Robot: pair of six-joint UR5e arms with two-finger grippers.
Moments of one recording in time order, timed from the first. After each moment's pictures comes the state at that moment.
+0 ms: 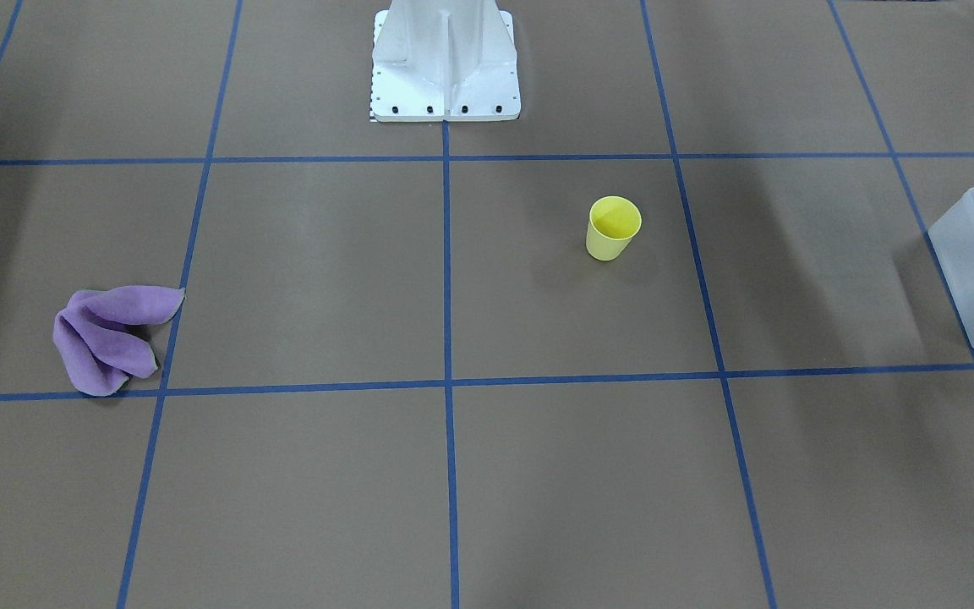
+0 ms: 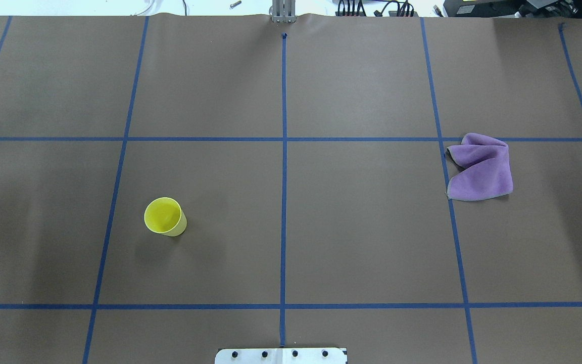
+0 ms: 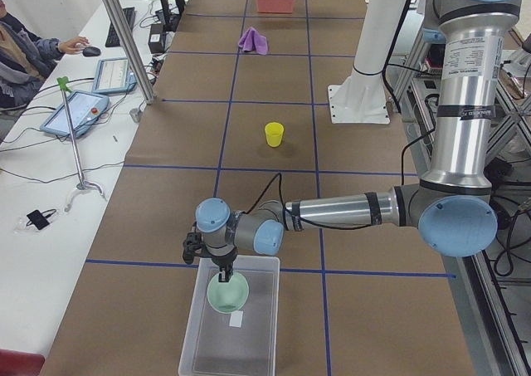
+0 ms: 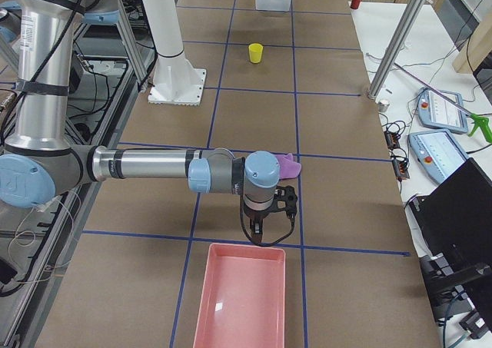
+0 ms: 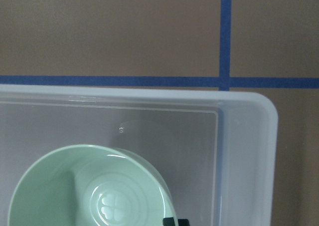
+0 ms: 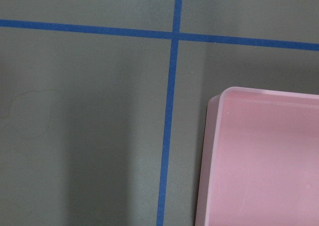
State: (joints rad) left arm -1.37 -1.60 -1.36 -1.91 -2.26 -0.26; right arm 1.53 -1.73 1.77 -1.60 2.34 -0.04
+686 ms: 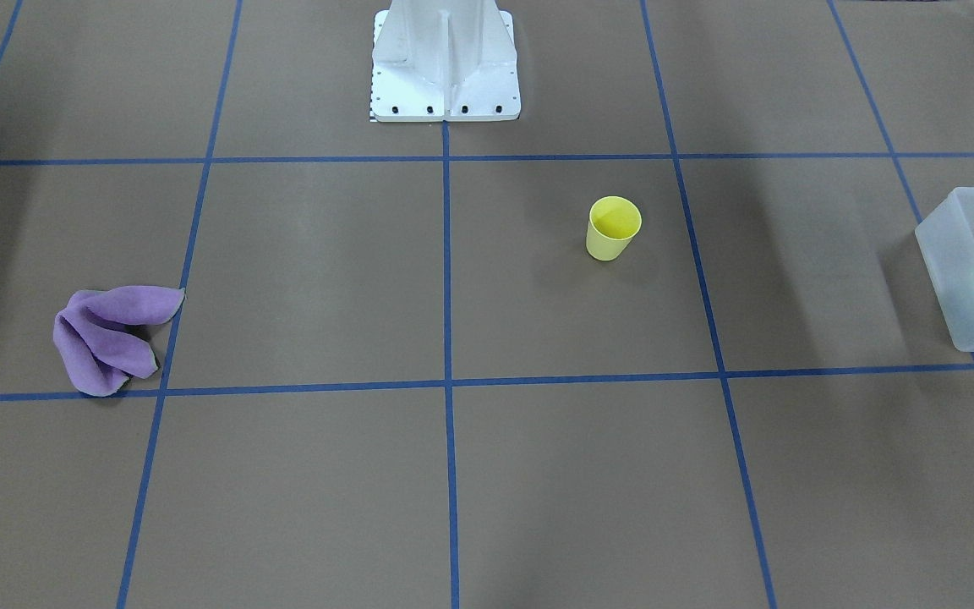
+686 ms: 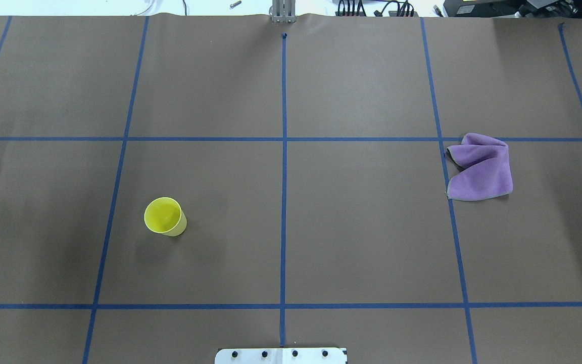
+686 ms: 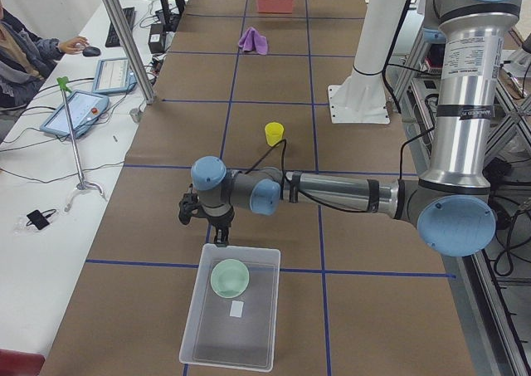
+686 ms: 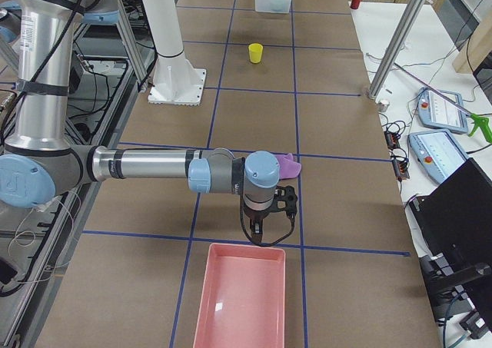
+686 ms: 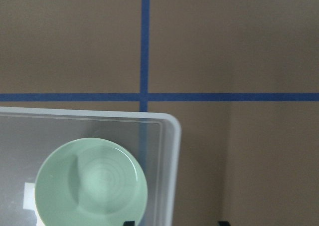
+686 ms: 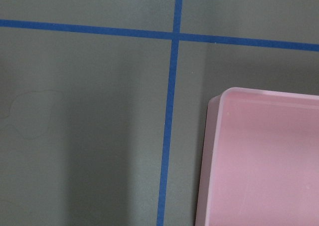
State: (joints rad) left arm -1.38 -1.61 -1.68 -1.61 -2.32 -0.27; right arm 1.53 -1.73 1.77 -1.60 2.34 -0.04
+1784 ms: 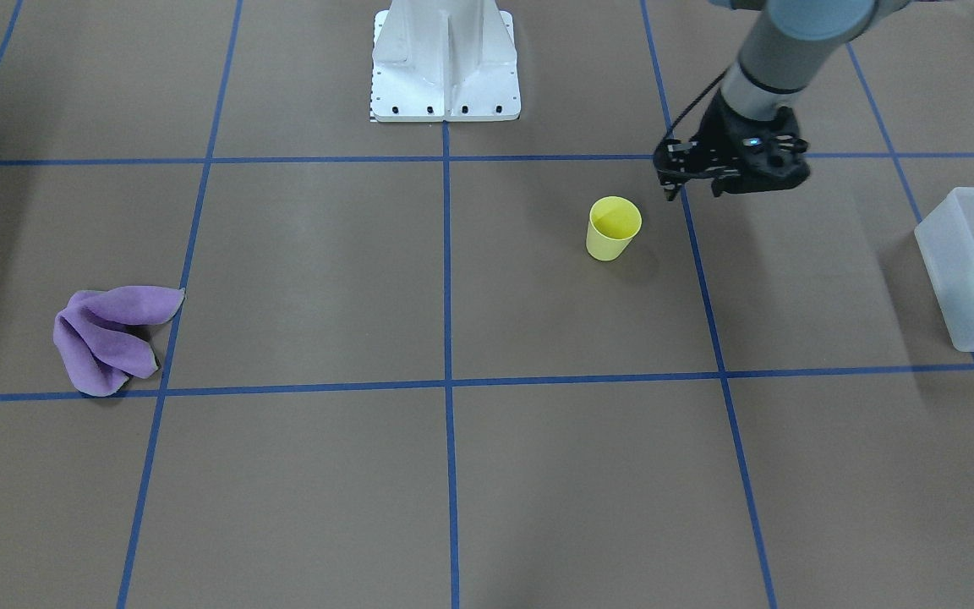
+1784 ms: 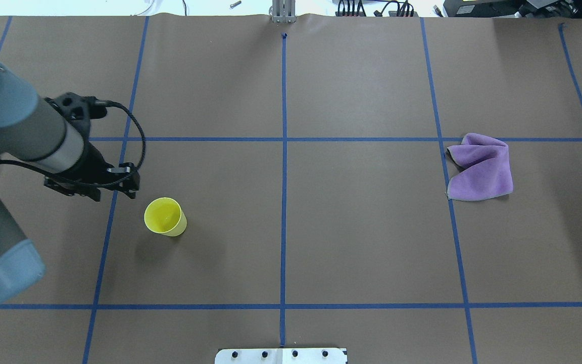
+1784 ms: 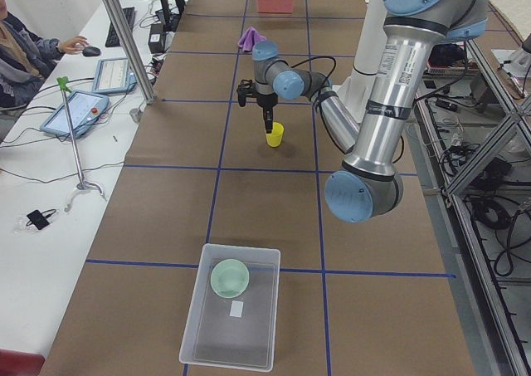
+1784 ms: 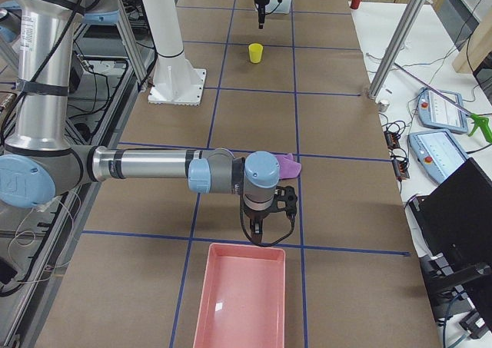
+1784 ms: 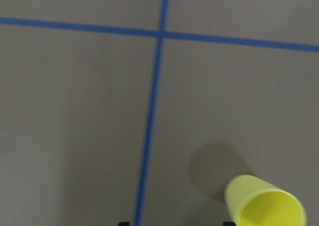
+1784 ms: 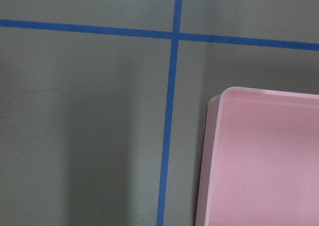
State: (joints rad) left arm -0.70 -1.89 -2.08 -1.40 -2.06 -1.12; right arm 1.53 -1.73 1.77 -1.60 2.34 -0.04
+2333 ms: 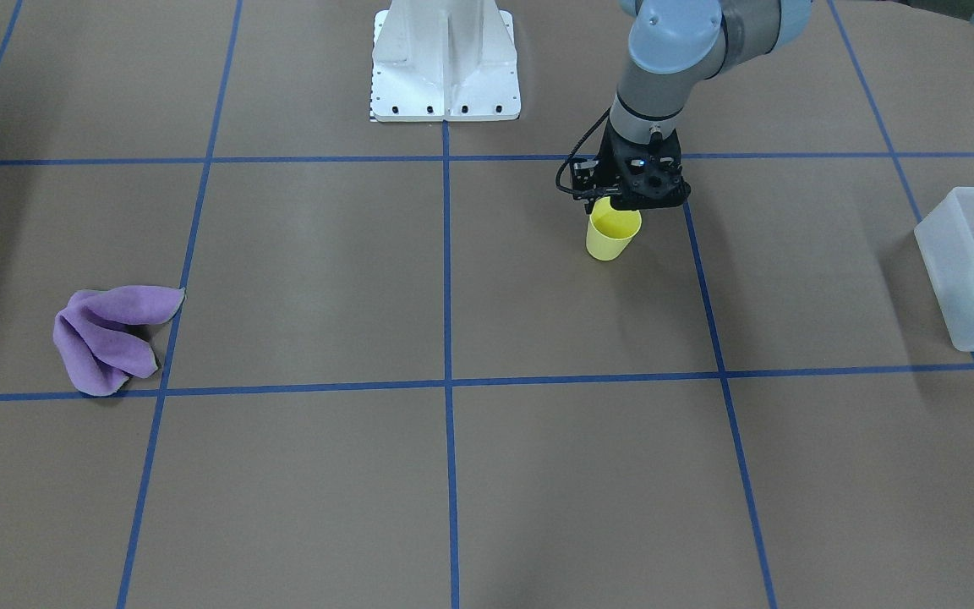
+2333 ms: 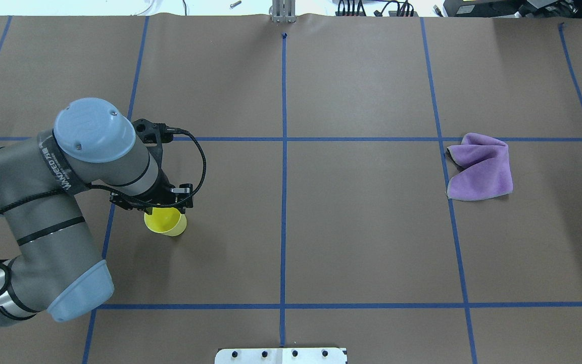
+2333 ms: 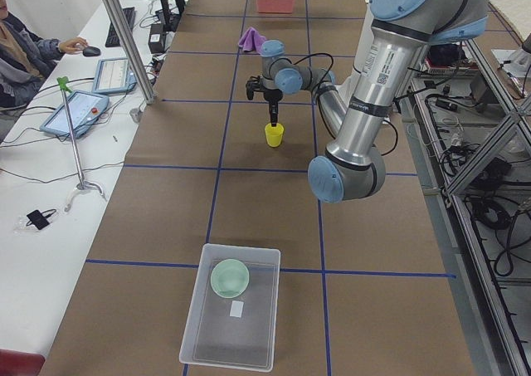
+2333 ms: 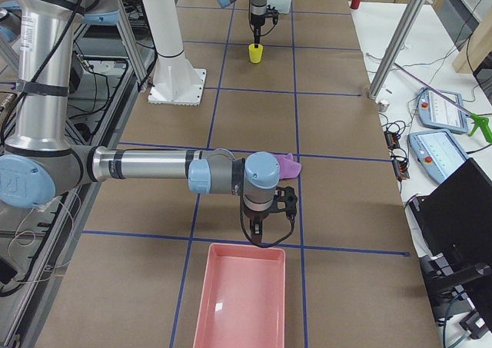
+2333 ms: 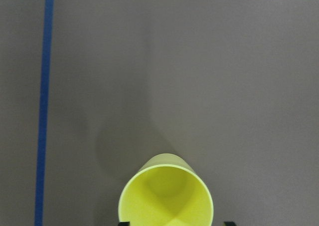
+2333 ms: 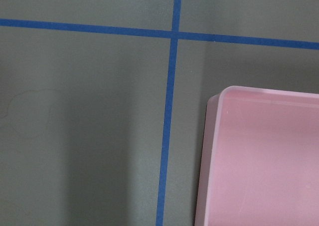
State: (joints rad) left arm -0.59 -2.01 -1.95 -1.43 -1.97 -1.16; right arm 1.53 -1.73 1.77 -1.60 2.34 -0.04
